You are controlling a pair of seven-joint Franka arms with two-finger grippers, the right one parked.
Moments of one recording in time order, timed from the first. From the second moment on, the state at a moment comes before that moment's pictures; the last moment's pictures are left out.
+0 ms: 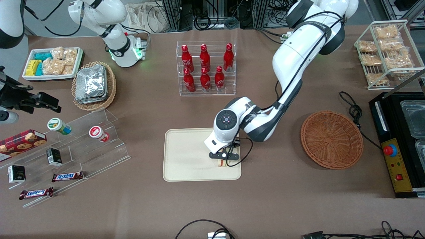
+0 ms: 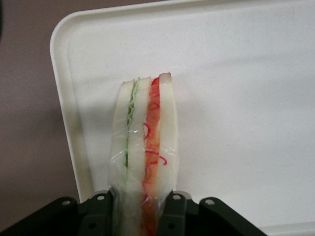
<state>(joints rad) -0.41 0.95 -0.42 -1.21 0.37 2.10 -0.76</state>
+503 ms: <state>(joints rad) -0.40 0.96 -0.42 -1.20 0.37 2.19 -0.94</state>
